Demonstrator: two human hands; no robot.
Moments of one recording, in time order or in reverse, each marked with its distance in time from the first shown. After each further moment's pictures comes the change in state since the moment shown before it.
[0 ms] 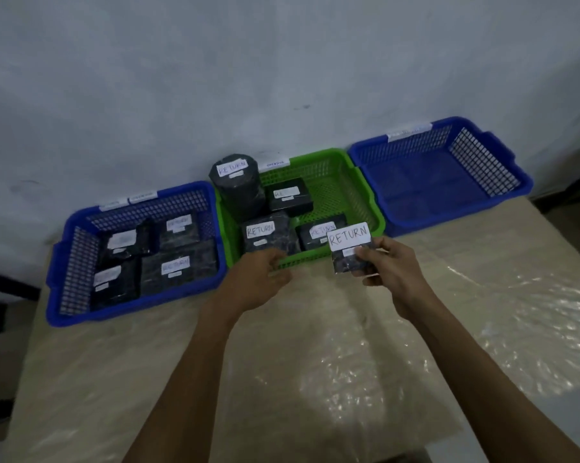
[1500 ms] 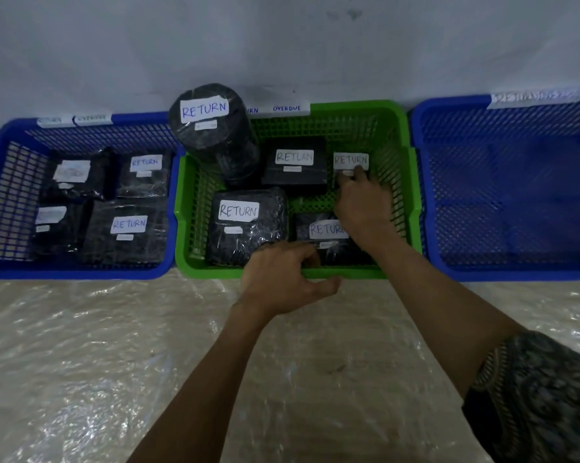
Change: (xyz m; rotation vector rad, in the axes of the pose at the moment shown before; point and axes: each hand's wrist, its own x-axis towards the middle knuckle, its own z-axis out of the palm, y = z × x) left_hand 0.118 0.019 0.094 0.204 0.177 -0.103; right_hand 0.260 0.032 0.064 -1.514 -0.178 -0.552
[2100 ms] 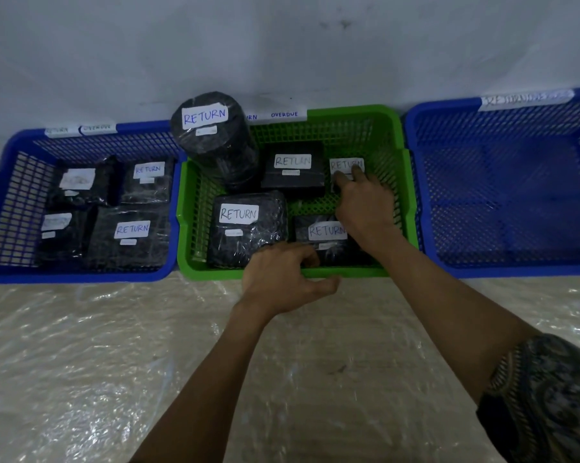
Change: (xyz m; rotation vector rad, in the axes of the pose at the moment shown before) left_hand 0.000 0.002 -0.001 -0.001 -0.017 -0.031; right_hand -0.008 0.004 -0.006 0.092 0.127 -0.063
